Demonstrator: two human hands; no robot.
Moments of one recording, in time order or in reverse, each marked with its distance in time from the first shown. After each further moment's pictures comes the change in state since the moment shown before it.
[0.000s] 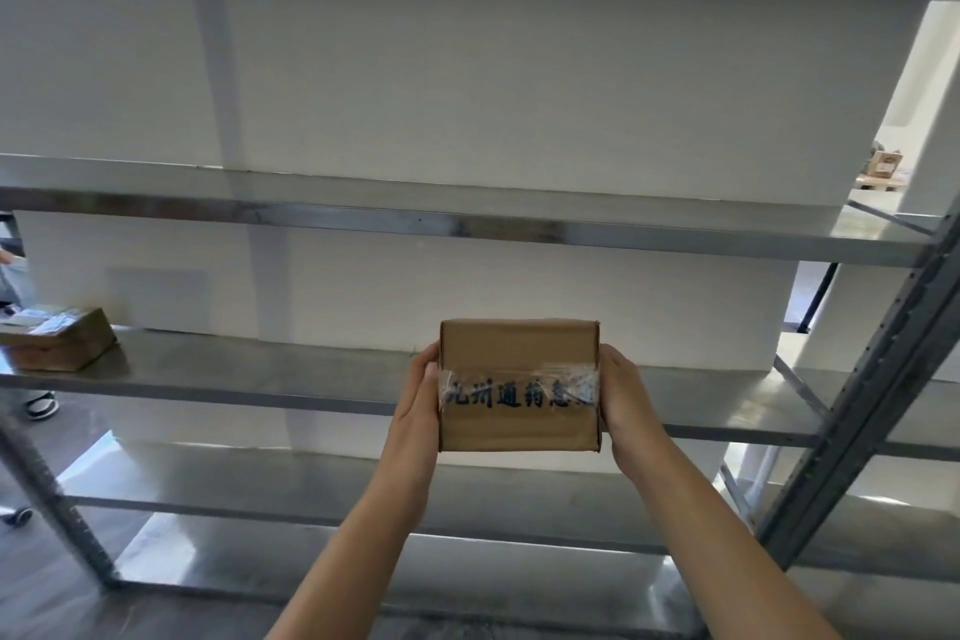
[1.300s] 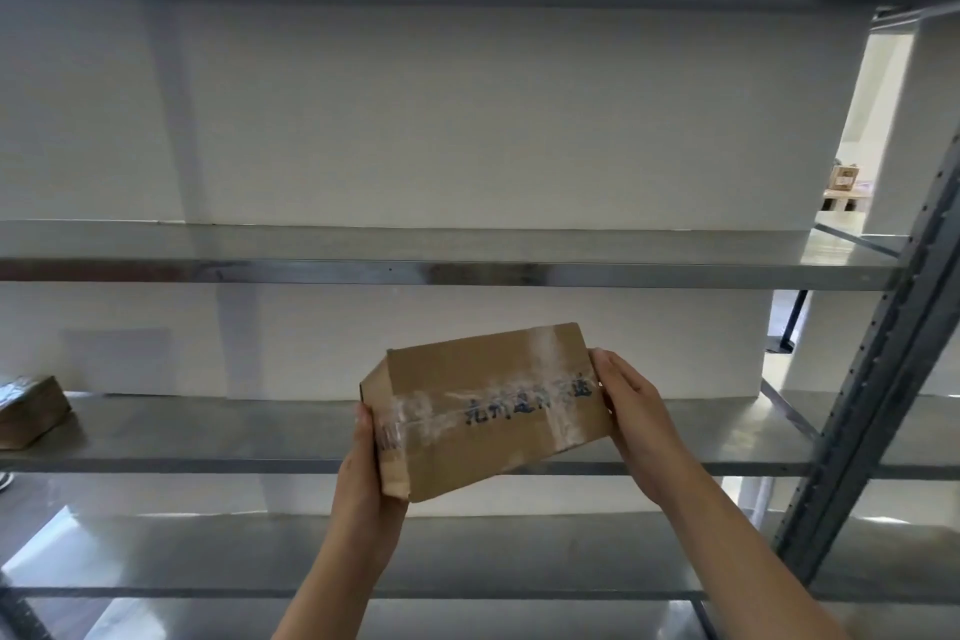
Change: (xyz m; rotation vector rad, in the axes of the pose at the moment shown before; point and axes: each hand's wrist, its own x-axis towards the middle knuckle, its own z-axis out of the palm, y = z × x) left_hand 0.042 -0.004 -0.008 -0.507 0.063 -0.108; right_hand 0.026 -0.015 -0.034 0.146 -0.080 -0.190
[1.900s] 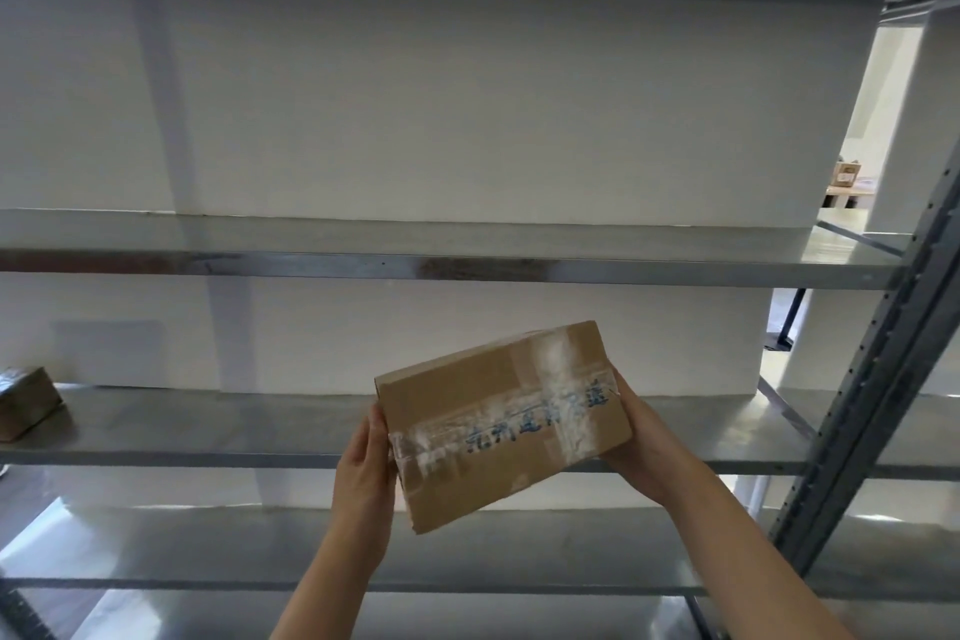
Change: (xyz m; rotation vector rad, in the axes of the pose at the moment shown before) left_hand 0.015 -0.019 -0.005 0.279 0.049 0.109; right_hand 0.002 0.001 -0.016 0.135 -0.281 0.222
